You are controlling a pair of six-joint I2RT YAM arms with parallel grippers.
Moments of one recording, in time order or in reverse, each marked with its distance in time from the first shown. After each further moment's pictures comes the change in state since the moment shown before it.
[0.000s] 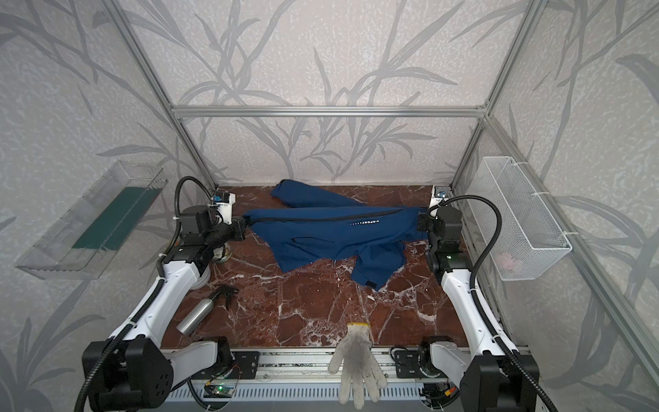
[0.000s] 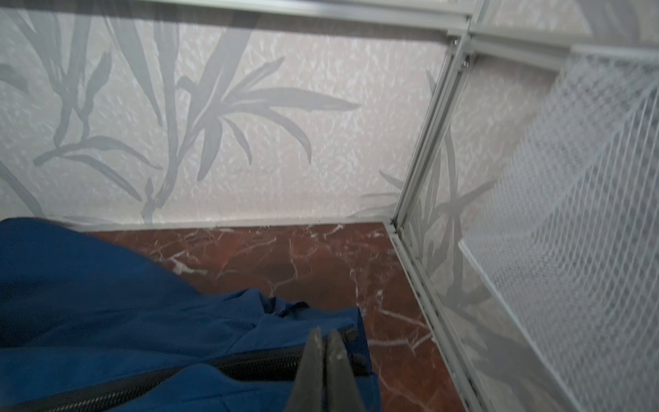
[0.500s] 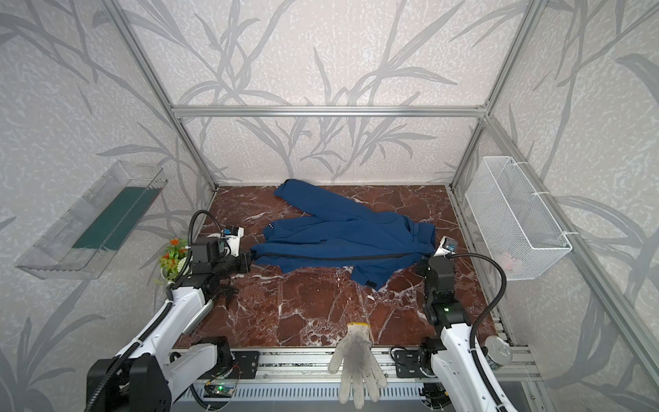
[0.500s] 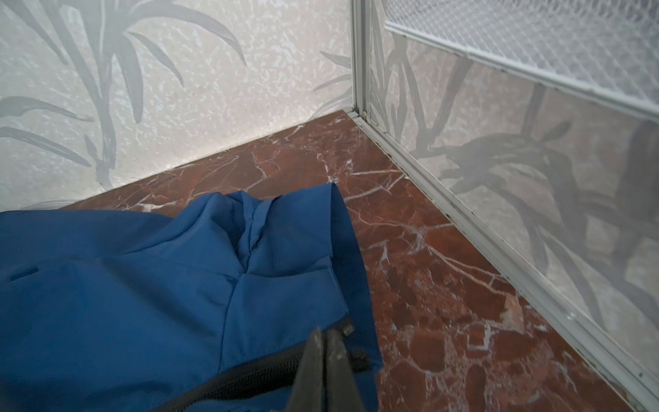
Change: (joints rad) left arm -0.001 -0.119 -0.278 -0.005 0.018 -0.013; right arm 0.054 -0.423 -0.413 -0.170 0.199 0.350
